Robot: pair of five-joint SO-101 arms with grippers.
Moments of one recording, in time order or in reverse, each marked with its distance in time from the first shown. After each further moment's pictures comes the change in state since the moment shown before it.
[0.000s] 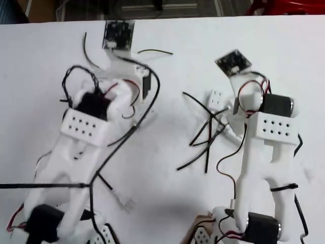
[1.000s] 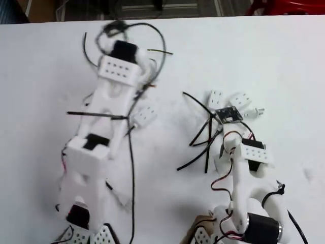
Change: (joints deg) left arm -1.4 58.6 -68.4 46.3 32.5; right arm 1.8 -0.3 44.3 -31.0 -13.5
